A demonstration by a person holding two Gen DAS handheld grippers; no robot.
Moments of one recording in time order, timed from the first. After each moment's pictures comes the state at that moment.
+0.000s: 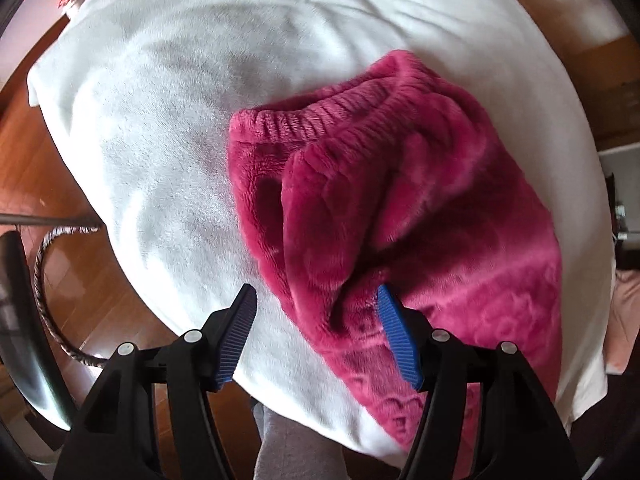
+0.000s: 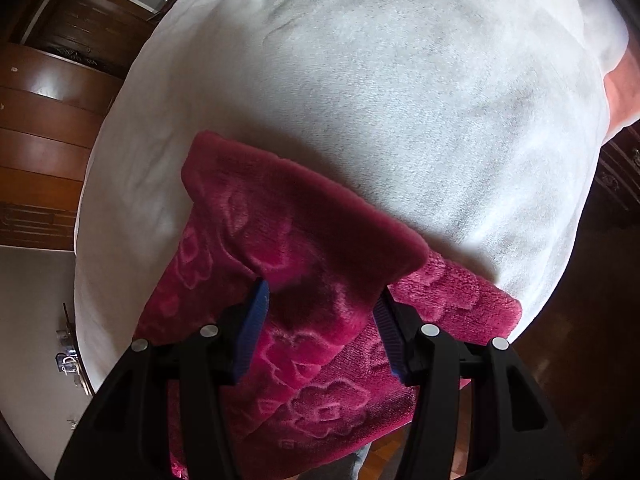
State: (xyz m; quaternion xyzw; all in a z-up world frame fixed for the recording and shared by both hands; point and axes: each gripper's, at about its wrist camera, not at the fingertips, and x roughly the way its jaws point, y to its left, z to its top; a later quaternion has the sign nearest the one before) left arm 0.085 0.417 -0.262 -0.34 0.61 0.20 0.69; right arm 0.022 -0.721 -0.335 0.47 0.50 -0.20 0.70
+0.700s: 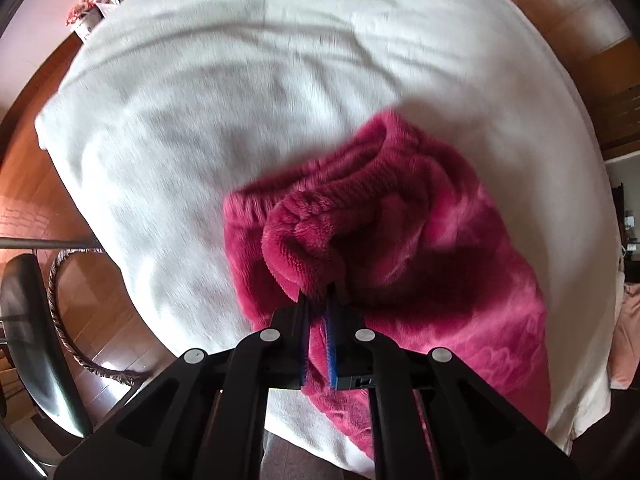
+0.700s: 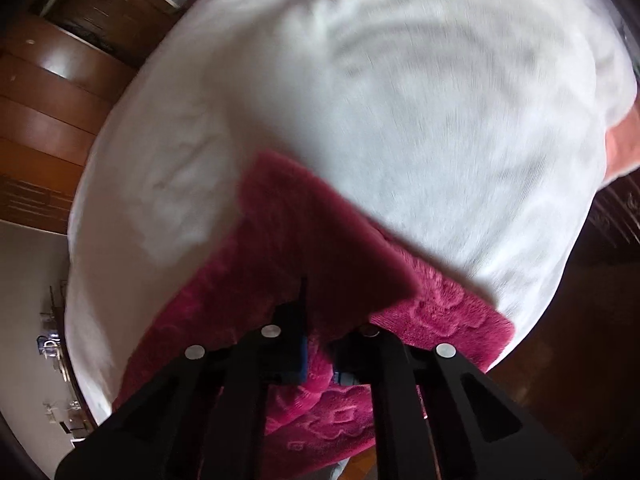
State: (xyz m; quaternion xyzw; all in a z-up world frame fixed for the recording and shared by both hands) left arm 0.148 0.440 -0.213 -0.32 0.59 0.23 0.70; right arm 0.037 -0.720 -0.286 0.42 0.49 -0.20 0.74
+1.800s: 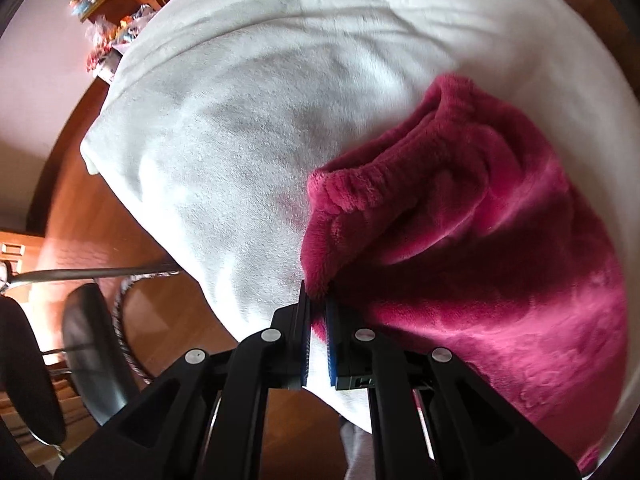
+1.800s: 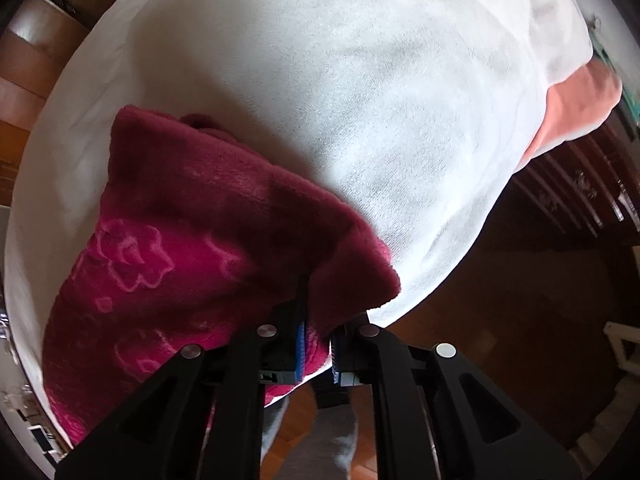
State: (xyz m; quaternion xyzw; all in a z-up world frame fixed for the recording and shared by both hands) left arm 0.112 0.441 -0.239 -0.18 0.64 0.27 0.69; right arm -0.048 -0.711 -0.348 0.35 0.58 -0.26 0.69
